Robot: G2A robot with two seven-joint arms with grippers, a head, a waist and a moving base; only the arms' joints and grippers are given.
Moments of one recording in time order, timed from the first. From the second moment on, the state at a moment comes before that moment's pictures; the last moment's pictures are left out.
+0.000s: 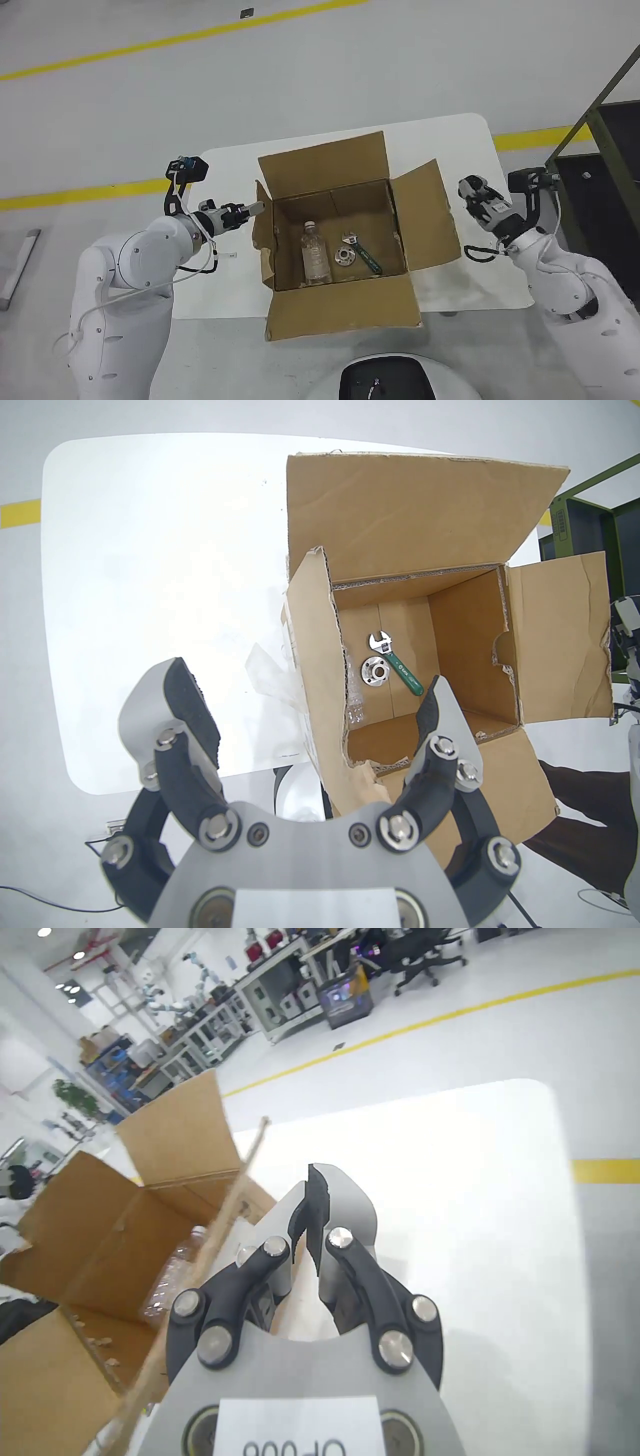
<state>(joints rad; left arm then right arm) 0.92 -1.02 -1.44 -1.90 0.74 0.23 -1.28 -1.27 -1.19 1.47 -1.66 -0.72 -0.29 0.24</state>
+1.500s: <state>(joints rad) 1.10 -1.01 -1.39 -1.82 1.01 0.00 -0.93 -1.03 -1.22 1.16 -1.59 -0.77 -0.31 0.50</state>
